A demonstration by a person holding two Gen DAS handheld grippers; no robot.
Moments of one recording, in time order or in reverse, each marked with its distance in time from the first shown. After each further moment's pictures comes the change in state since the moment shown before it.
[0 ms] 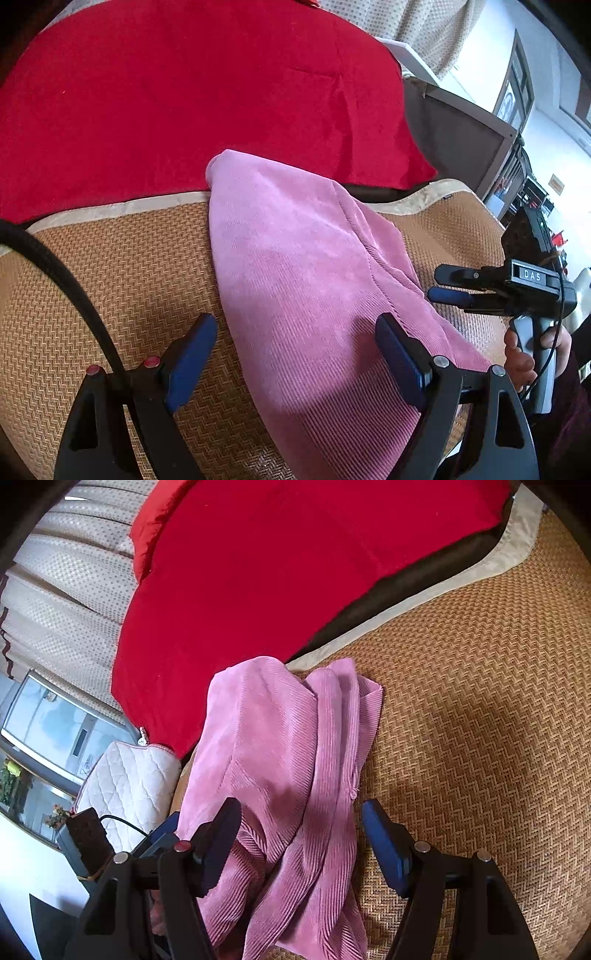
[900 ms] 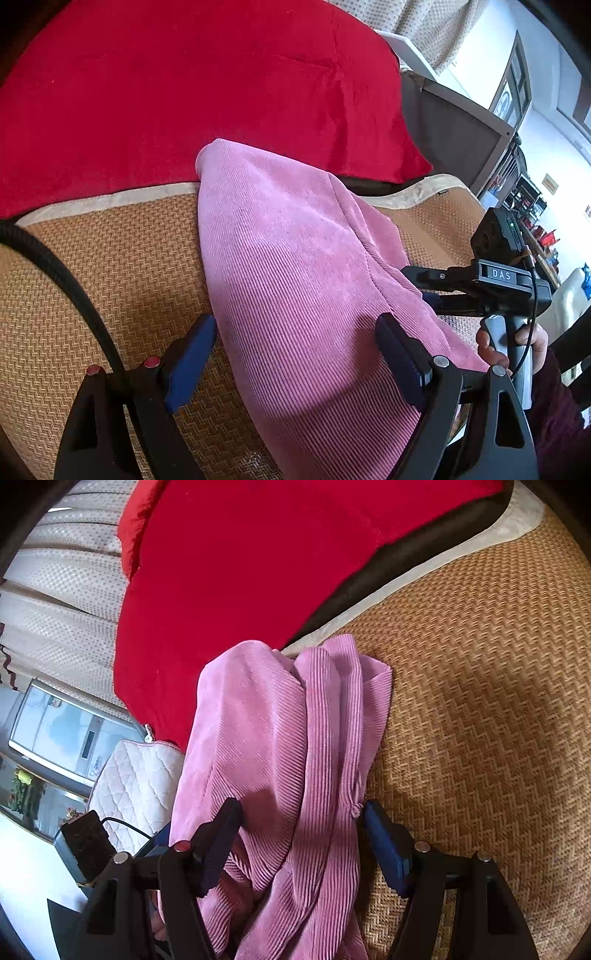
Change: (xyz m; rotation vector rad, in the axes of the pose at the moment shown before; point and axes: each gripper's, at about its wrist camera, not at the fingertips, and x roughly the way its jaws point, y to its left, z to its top) left arm 0.016 0.001 0.007 -0.012 0.036 -0.039; right arm 0.051 -0.012 0.015 0.048 0.080 0.062
